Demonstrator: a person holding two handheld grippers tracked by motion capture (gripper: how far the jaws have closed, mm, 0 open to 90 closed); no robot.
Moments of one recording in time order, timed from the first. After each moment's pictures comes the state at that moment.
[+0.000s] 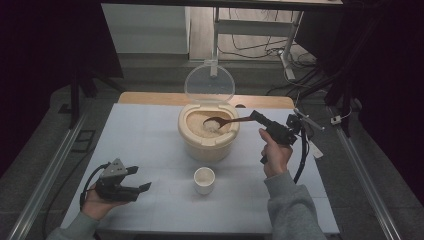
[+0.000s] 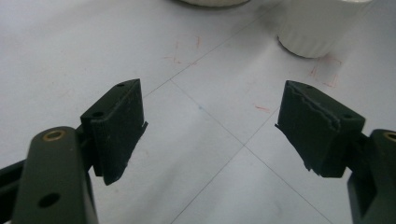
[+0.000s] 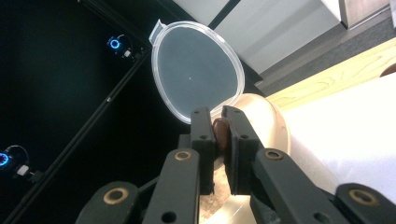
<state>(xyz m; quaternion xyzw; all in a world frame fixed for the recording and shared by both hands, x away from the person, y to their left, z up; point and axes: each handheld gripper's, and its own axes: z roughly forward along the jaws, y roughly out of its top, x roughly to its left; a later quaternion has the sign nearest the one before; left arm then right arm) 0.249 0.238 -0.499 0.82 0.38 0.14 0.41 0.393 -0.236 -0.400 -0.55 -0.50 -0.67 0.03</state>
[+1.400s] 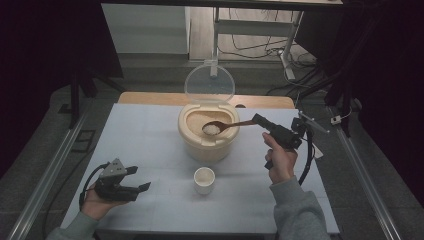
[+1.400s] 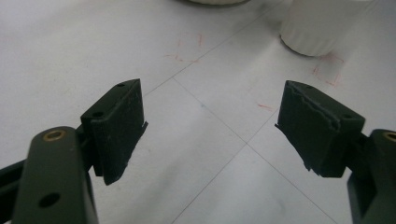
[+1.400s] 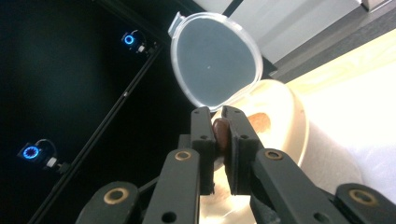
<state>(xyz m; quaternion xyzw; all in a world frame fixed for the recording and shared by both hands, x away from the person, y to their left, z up) 0.250 0.240 -0.500 0.82 0.38 0.13 0.40 0.374 -0.244 -0.391 -0.54 -0.50 -0.67 0.07</state>
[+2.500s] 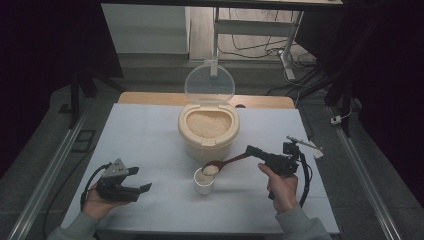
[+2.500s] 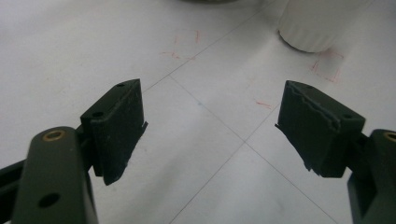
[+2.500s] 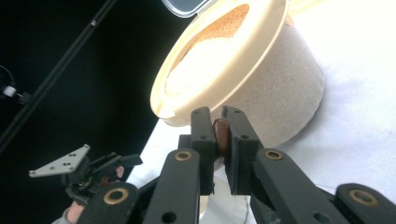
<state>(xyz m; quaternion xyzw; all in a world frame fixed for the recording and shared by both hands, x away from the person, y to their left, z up) 0.251 0.238 -0.502 0.83 0.38 0.13 0.40 0.330 -0.239 -0.427 -0.54 -0.61 -0.58 0.07</state>
